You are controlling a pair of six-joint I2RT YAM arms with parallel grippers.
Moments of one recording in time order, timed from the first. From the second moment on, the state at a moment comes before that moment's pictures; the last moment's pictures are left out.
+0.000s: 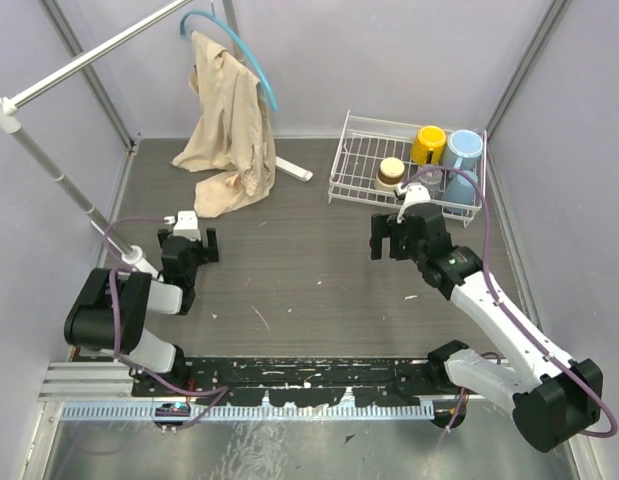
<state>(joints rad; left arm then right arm) -0.12 1.47 0.29 0.85 -0.21 -0.01 0.42 0.99 0.85 -0.49 0.14 0.23</state>
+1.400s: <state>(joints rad) -0.11 1.55 0.33 0.92 -0.19 0.00 0.02 1.55 0.21 1.14 0.11 0.04</state>
